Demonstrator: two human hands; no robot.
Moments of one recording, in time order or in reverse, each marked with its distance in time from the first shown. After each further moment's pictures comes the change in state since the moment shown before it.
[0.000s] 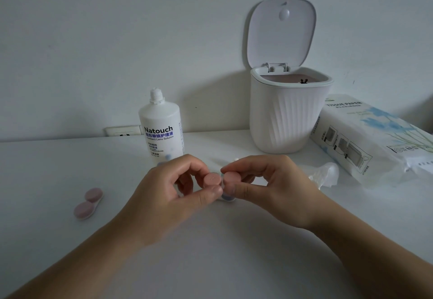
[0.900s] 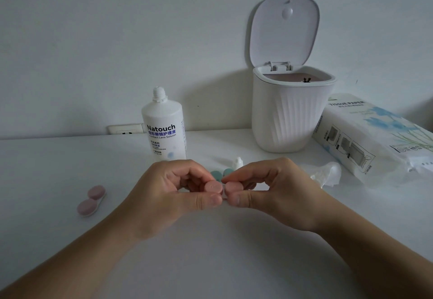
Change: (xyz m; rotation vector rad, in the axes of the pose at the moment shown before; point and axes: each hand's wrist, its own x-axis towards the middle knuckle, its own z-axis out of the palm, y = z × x) left_hand 0.002 0.001 -0.005 -0.336 -0.141 -0.100; right_hand -0.004 -0.002 -0.001 0.001 -0.099 0.000
